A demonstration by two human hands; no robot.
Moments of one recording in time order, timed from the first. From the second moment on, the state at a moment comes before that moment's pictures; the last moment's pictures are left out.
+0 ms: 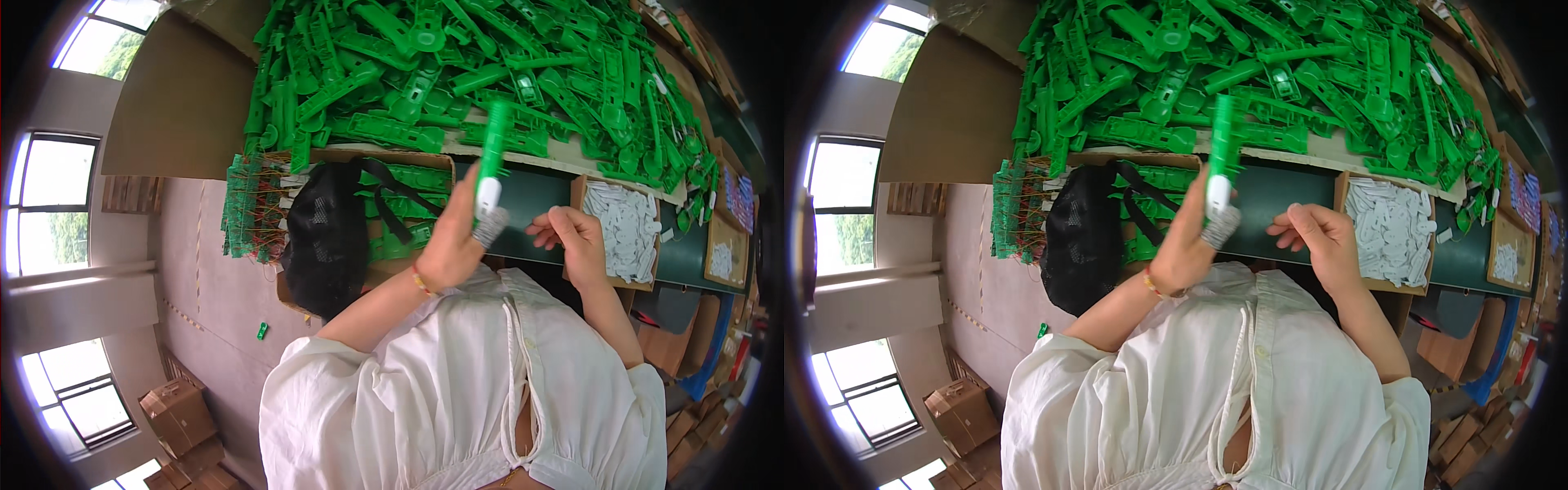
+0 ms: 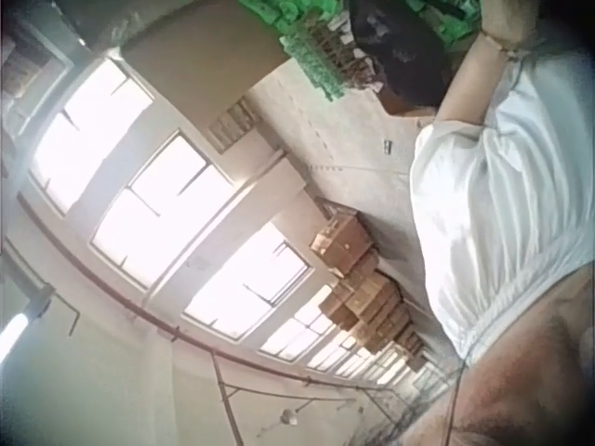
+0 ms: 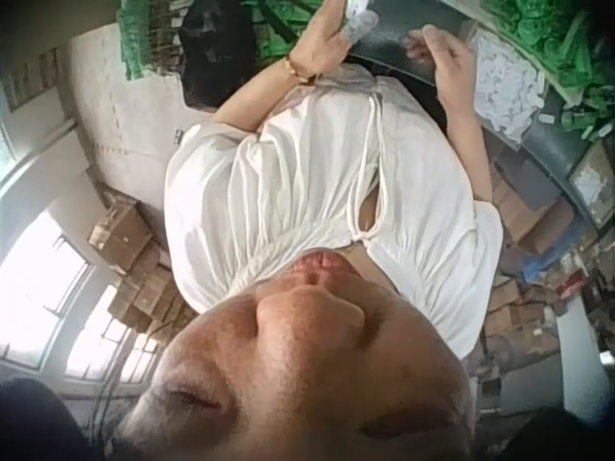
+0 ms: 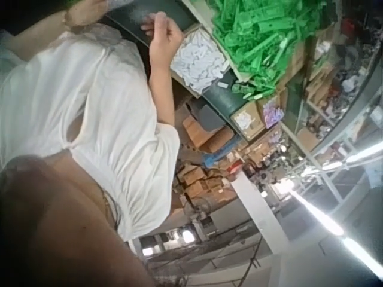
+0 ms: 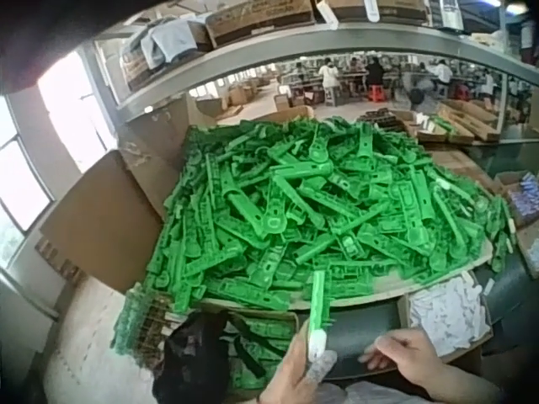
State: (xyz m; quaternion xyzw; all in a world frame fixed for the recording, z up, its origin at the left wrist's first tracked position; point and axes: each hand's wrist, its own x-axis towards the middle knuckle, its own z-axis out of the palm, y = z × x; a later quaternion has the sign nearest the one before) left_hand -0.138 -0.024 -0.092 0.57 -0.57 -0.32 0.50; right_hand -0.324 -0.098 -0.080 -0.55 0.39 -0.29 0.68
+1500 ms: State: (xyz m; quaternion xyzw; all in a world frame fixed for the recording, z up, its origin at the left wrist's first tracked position) left_hand 0.096 0.197 -0.162 0.62 -0.17 -0.07 0.76; right_hand 0.106 -0.003 -0.103 -0.91 -0.32 -0.23 -0.11
